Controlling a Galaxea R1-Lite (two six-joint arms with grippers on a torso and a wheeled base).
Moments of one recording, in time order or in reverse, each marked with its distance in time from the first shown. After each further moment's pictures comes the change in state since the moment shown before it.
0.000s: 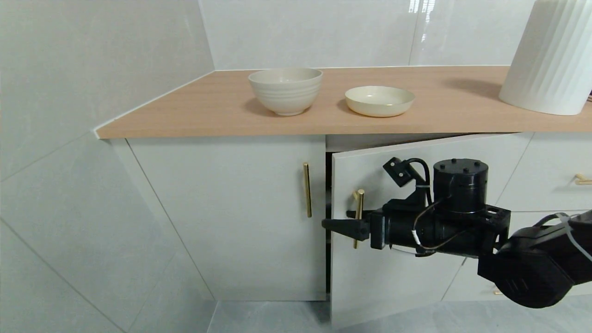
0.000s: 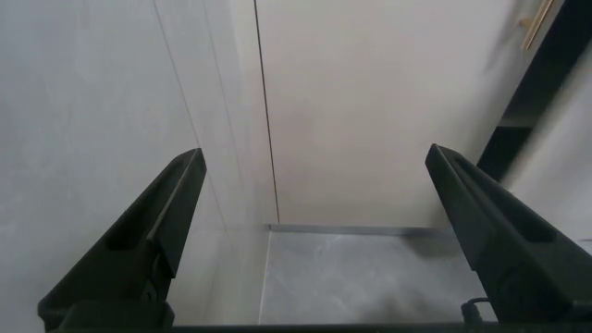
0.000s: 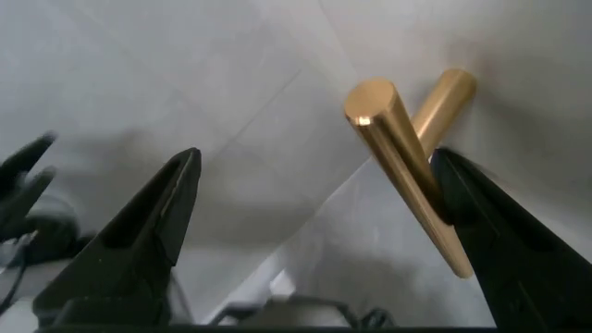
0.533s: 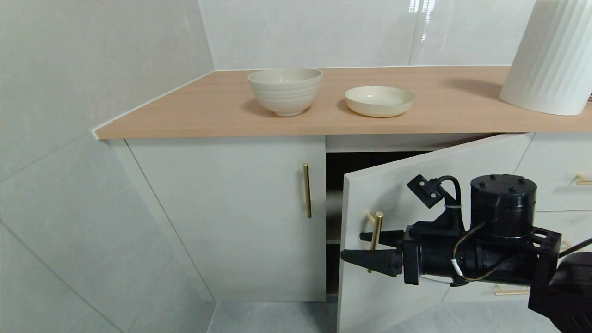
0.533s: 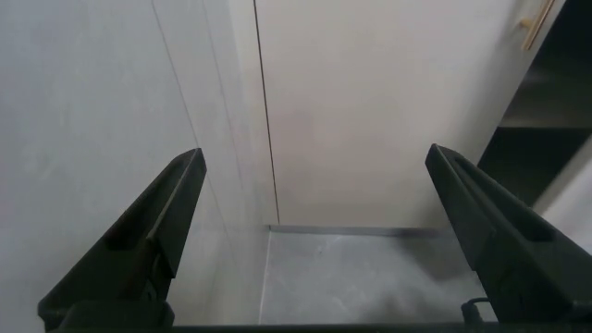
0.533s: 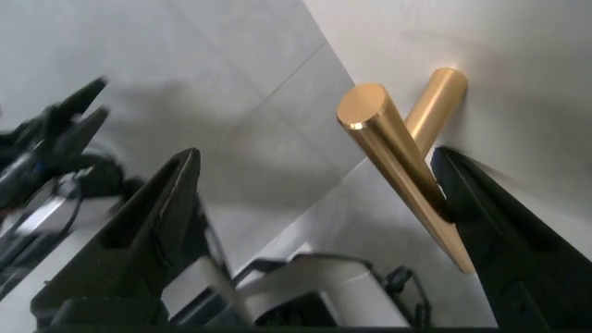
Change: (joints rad) left arm 0.000 0.000 0.000 0.000 0.000 0.001; right arm 0.007 -0.134 0.200 -0.018 0.101 -0.006
